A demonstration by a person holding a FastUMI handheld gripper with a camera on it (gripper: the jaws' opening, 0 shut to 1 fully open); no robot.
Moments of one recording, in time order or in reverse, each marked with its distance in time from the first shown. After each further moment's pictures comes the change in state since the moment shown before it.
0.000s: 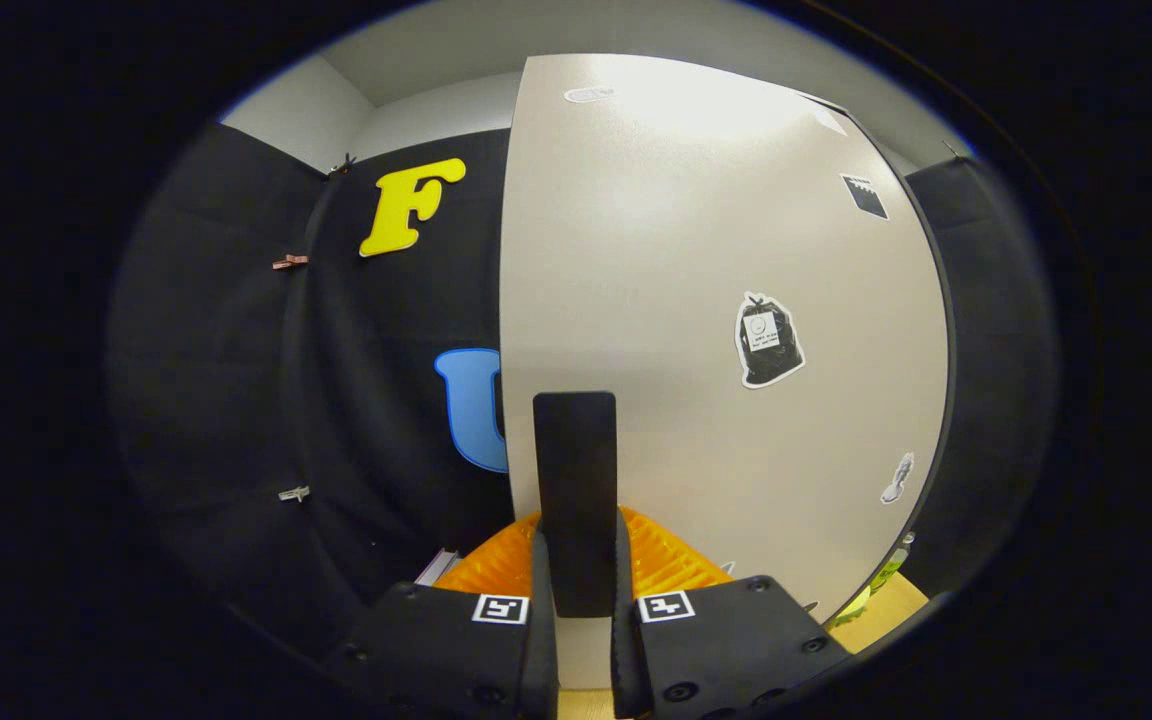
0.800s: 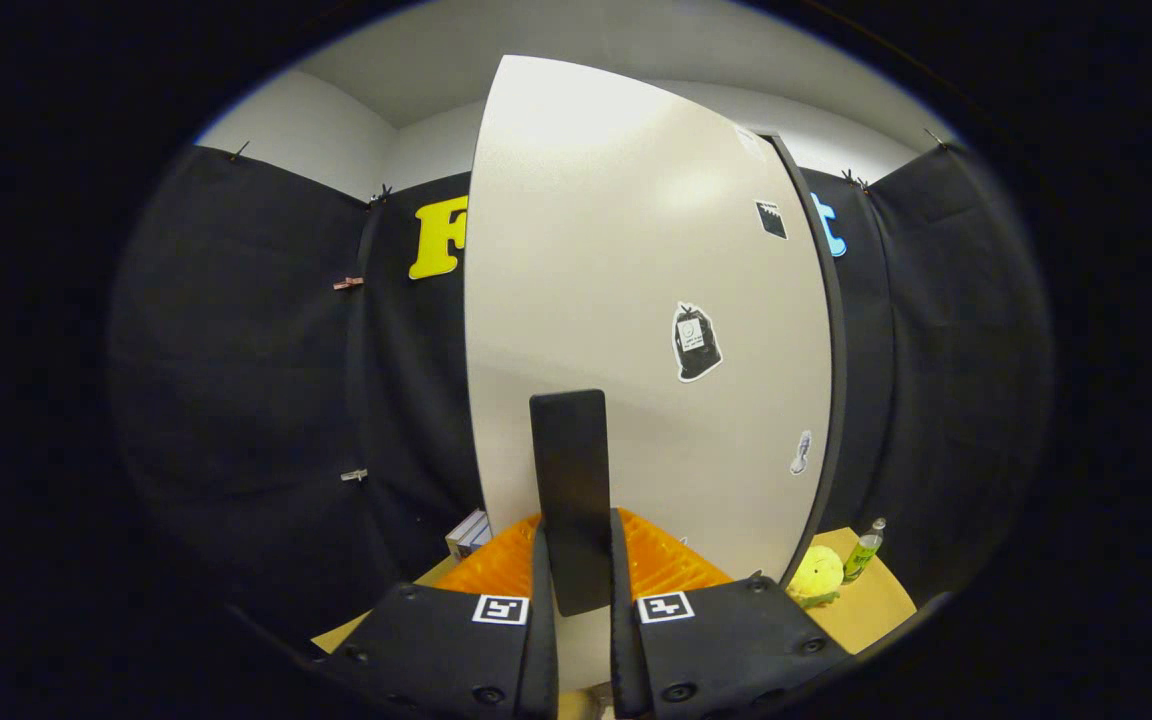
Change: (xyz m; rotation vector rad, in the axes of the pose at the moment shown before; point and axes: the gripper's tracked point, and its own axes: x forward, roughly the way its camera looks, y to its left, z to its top) arm -0.135 -0.065 0.002 0.015 0.005 0.123
